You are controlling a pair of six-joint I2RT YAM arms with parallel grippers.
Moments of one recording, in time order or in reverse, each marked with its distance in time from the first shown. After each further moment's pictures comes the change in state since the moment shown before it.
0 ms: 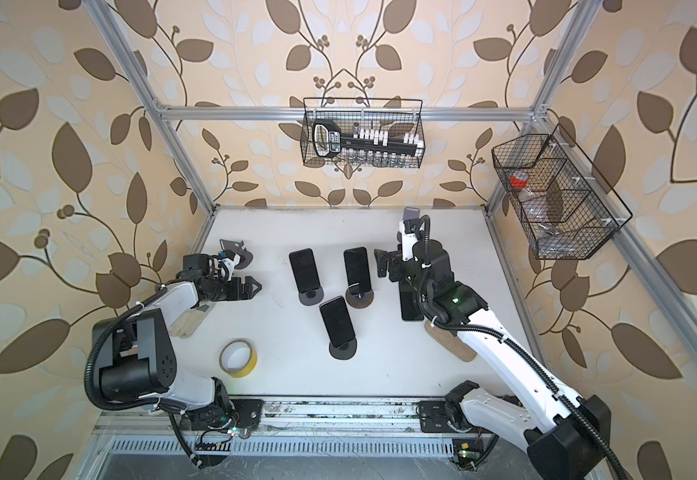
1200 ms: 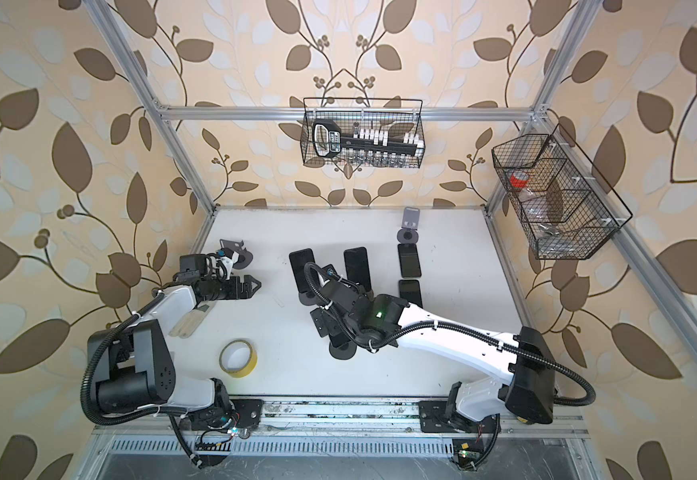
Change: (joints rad) left arm 0.000 -0.048 -0.015 0.014 0.021 0.003; right arm 0.541 0.381 0.251 -0.372 0.205 0.226
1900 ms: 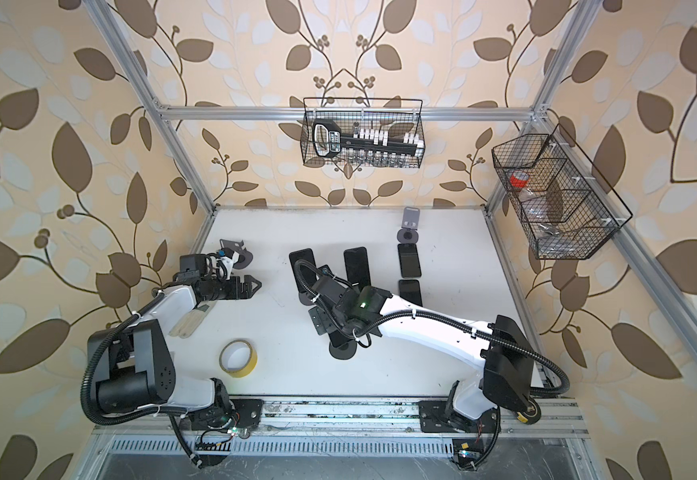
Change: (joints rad) left arm 0.000 0.000 0.000 0.000 0.002 0.006; right arm -0.035 0.117 0.063 -0.061 -0.055 0.039
